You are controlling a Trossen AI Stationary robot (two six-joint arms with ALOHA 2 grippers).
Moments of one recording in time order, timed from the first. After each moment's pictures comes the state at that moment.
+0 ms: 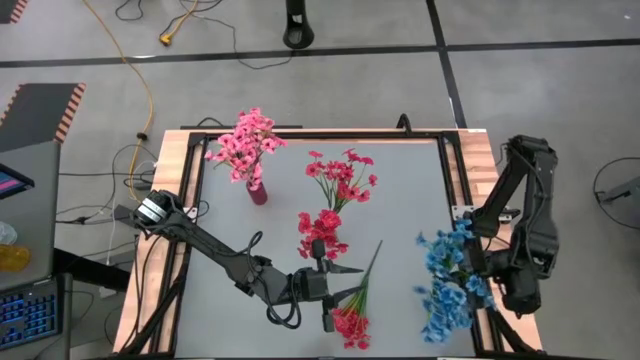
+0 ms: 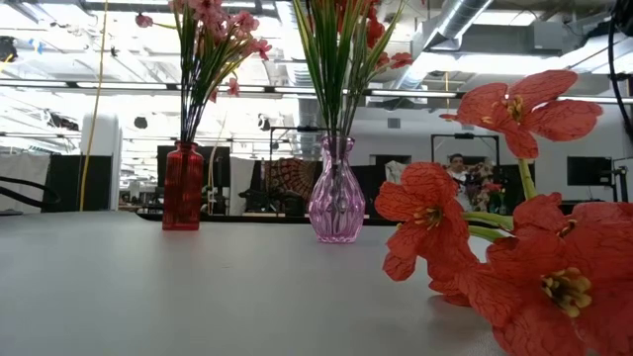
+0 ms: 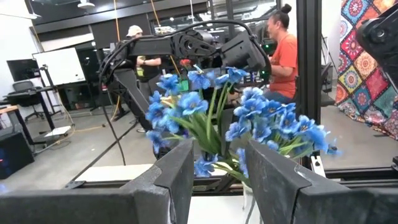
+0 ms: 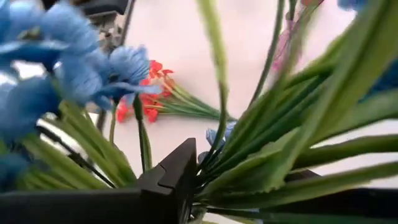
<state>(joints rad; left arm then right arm) -0.53 1.86 1.41 0.58 -0.66 0.20 1.28 1.05 0.97 -1.08 0.84 1.14</state>
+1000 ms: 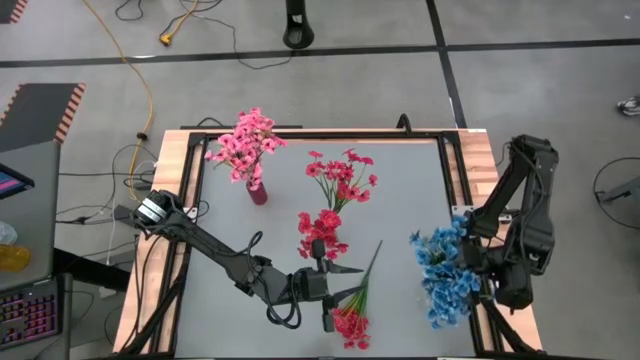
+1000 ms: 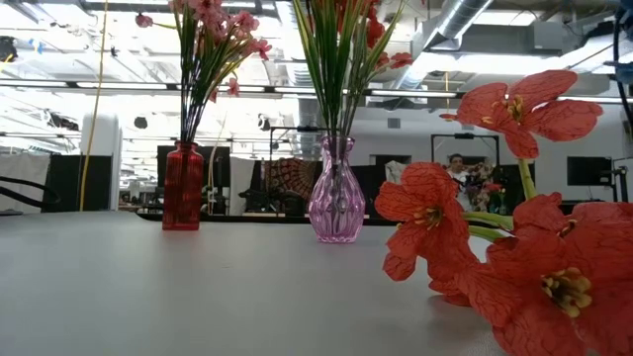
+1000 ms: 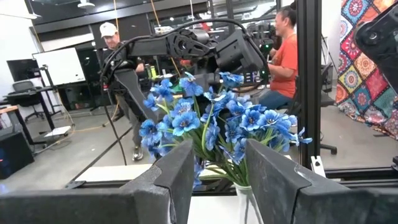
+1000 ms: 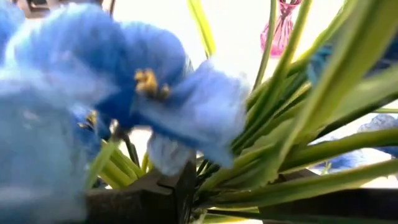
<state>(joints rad) -0.52 1.86 1.41 0.58 -0.66 0.20 1.21 1.02 0.97 -1.08 0.78 1.12</state>
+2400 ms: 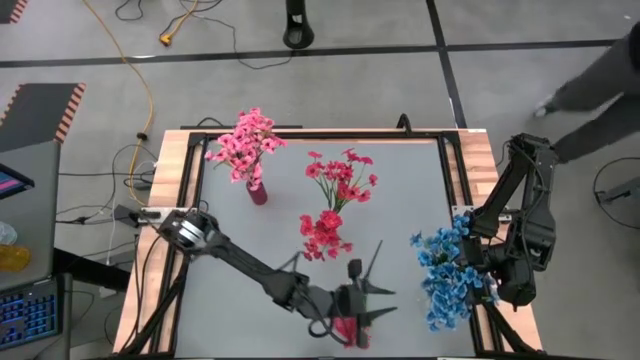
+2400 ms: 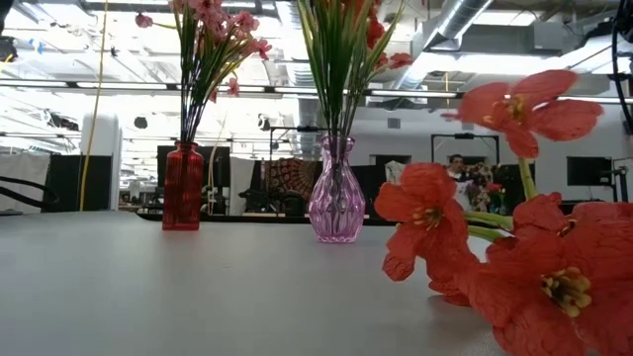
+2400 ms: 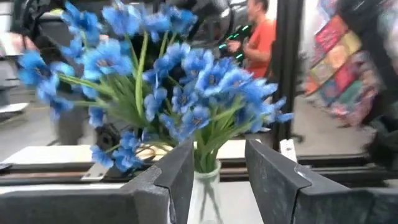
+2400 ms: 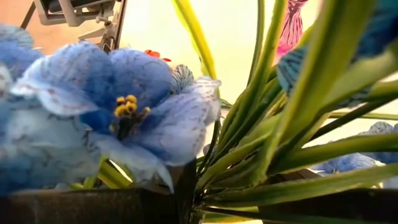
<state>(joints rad) -0.49 2.23 1.77 0.50 -0.56 0.07 1.21 0.99 0.97 -1.06 0.76 1.12</state>
